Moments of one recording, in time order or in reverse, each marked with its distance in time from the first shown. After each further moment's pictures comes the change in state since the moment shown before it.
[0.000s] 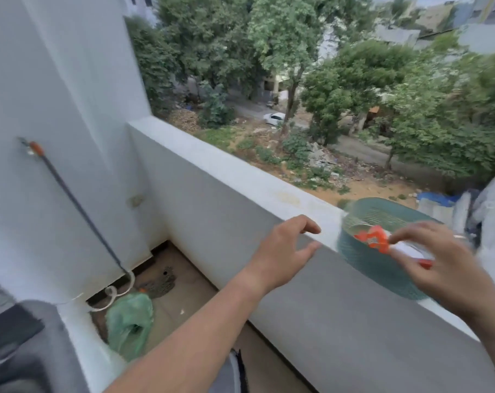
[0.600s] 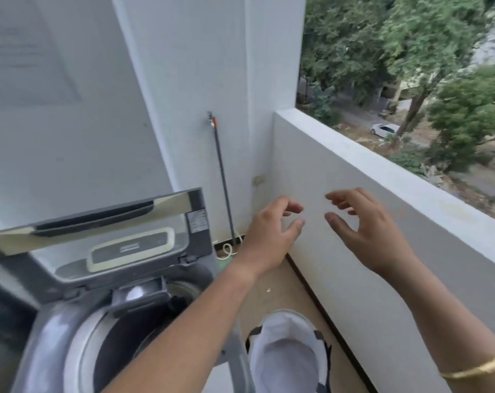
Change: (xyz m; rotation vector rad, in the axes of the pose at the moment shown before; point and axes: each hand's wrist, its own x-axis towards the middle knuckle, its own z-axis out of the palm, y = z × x) left_hand -0.247 -0.078 -0.241 0.062 0.499 -0.314; right_hand 0.009 -0.347 0.191 0.360 -0.242 -0.396
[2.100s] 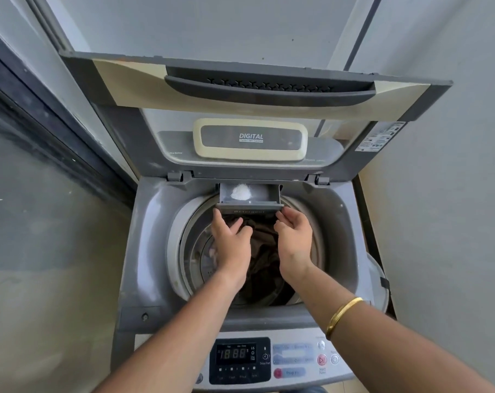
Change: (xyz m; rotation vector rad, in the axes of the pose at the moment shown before) left_hand -0.201 -0.357 -0.144 -0.641 0.633 -1.122; right_hand -0.070 -0.177 0.499 0.741 -0.289 1.038
